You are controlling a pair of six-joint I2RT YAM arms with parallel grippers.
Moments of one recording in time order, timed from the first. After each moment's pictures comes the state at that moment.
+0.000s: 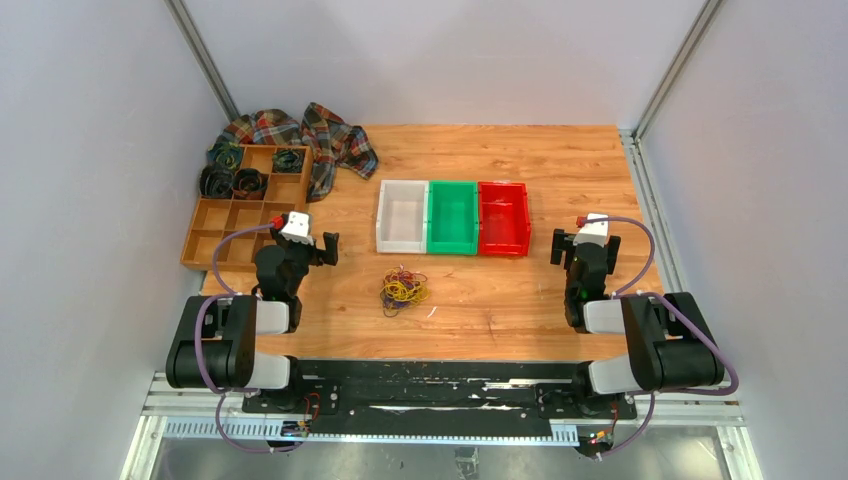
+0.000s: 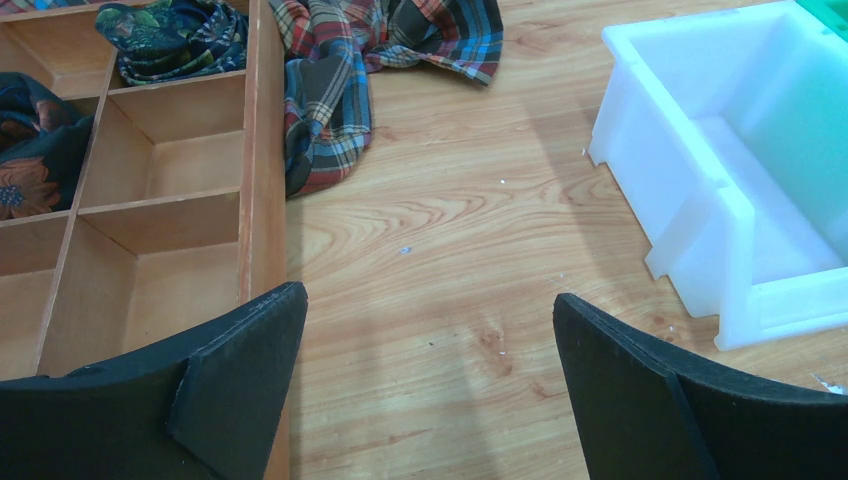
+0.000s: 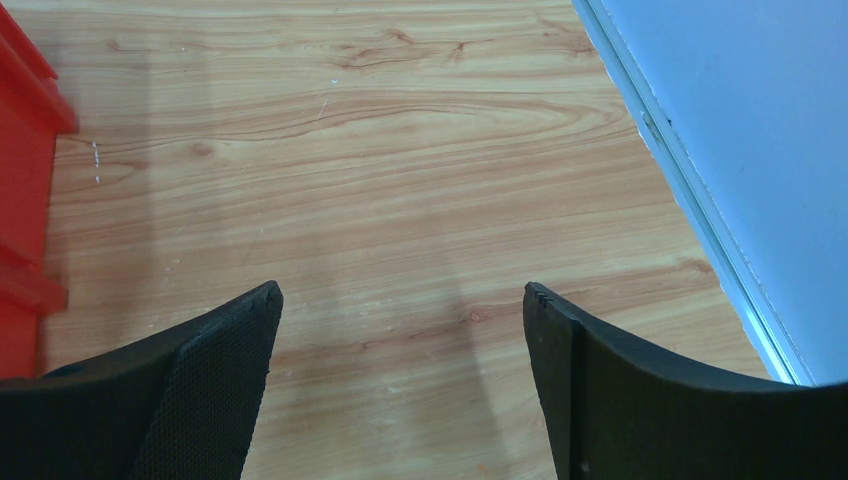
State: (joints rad) left arm 0.03 1.37 0.18 1.11 0.23 0.08; right arm 0.10 1.40 0.22 0.92 0.40 -0.09
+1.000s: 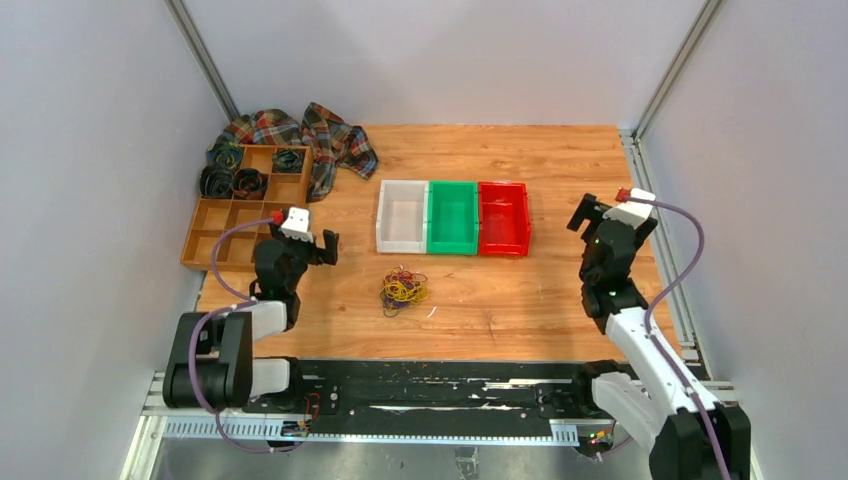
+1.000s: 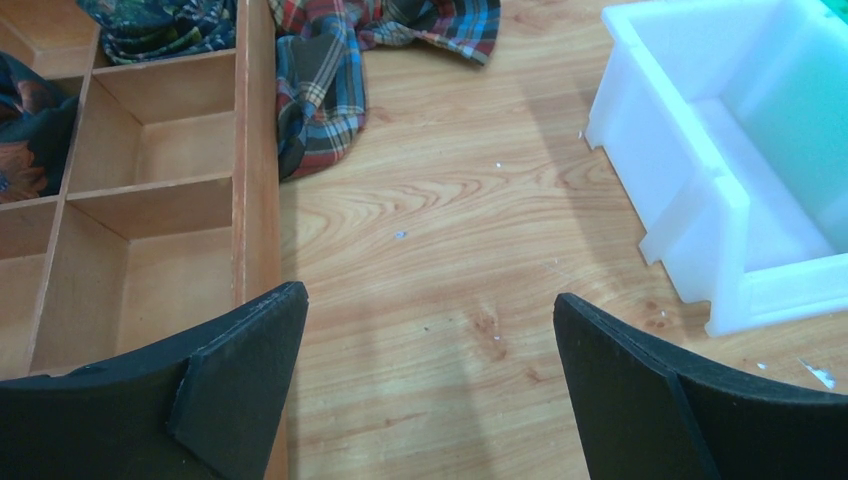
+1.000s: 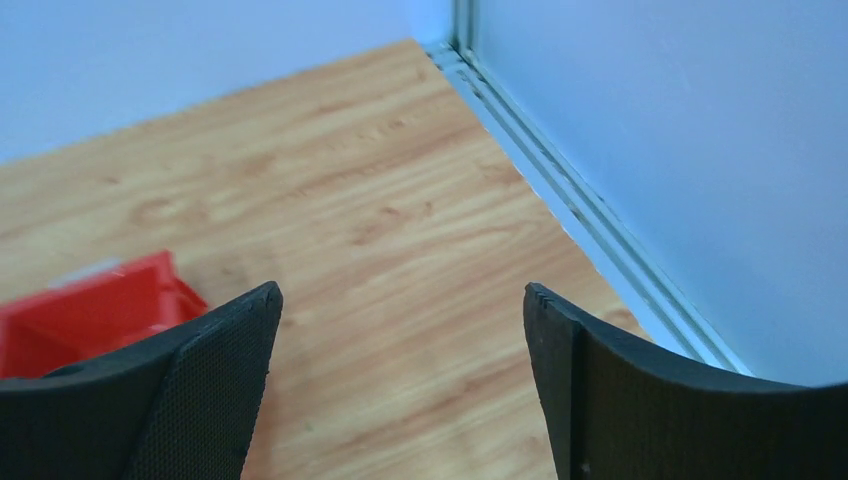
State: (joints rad) left arm 0.03 1.32 0.19 1.01 0.23 0.08; right arm 0.16 0.92 0.43 0.37 0.59 0.06
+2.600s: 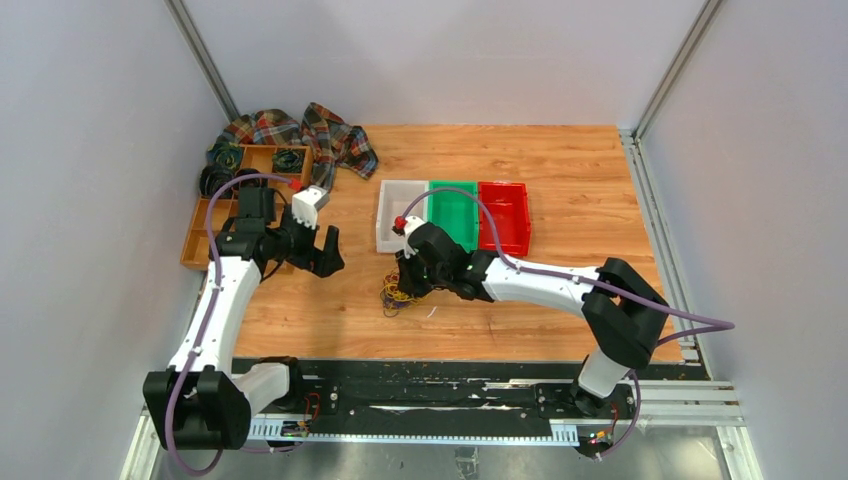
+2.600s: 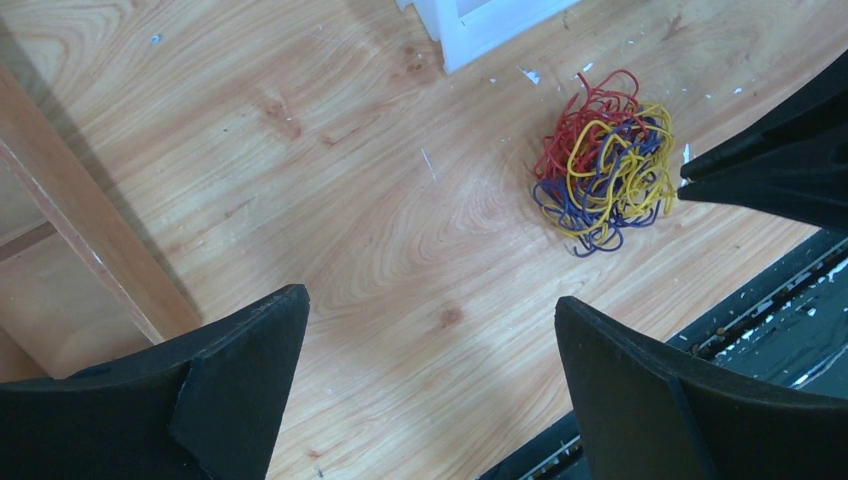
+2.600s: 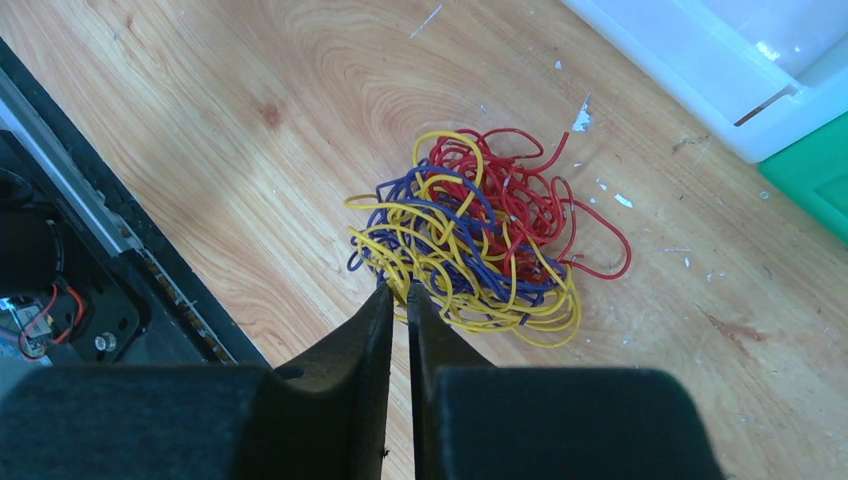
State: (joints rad) left arm 0.03 1.09 0.92 -0.75 0.54 0.33; right arm 1.01 1.66 1.06 -0.11 -0.06 0.38
